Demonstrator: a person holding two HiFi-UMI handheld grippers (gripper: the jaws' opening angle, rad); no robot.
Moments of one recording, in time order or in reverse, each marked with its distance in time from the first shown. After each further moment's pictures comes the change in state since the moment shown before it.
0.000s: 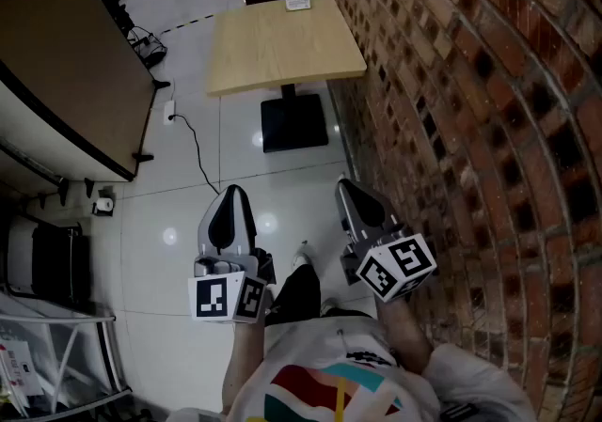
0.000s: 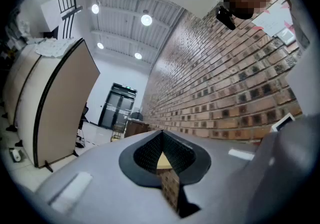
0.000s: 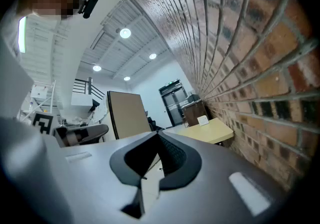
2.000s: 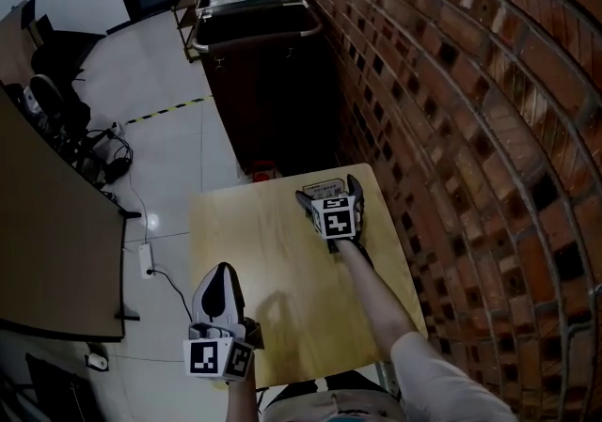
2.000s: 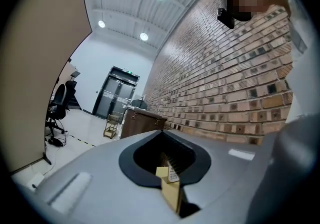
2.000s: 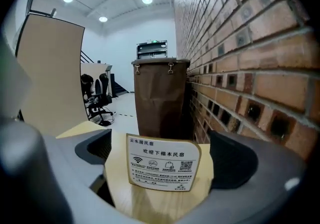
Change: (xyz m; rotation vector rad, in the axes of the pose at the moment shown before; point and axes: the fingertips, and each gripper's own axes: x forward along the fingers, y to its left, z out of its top) left arm 0.822 0.351 -0.167 -0.018 0.124 -0.041; right arm 0.939 -0.640 -0.068 -0.221 0.430 -0.414
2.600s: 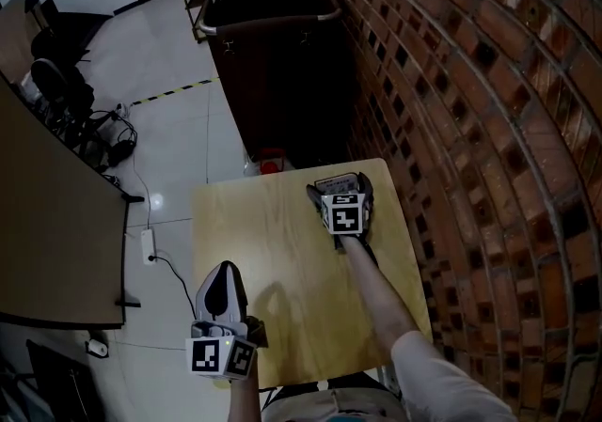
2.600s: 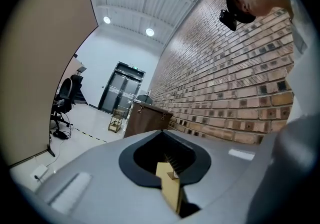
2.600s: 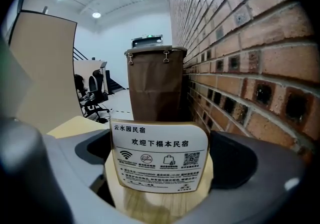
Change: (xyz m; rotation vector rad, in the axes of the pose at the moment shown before) left arm 0.017 0.026 -0.022 -0.040 0.043 0.055; right arm 0.040 -0.011 -0.023 0.029 0.038 -0.039
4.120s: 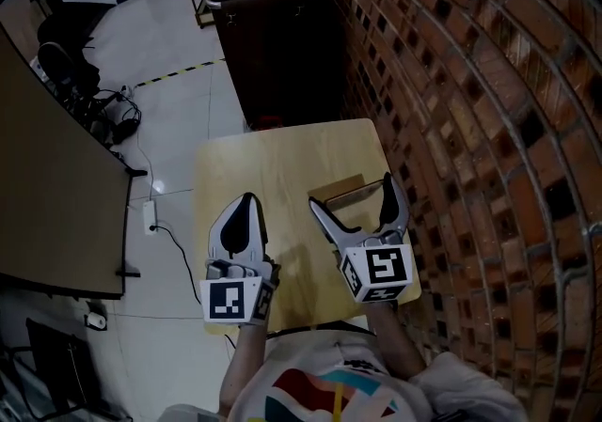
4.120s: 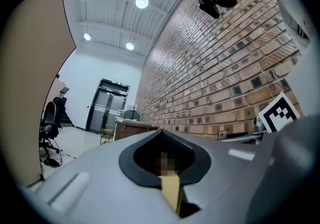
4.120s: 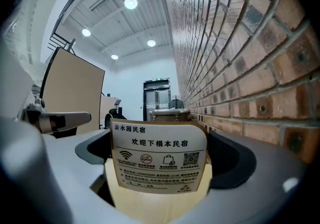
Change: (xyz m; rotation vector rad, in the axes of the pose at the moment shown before) left arm -0.039 -0.098 0.032 0.194 -0.118 -0.147; right arm -0.333 0.066 0.069 -0.024 -0.477 0.108
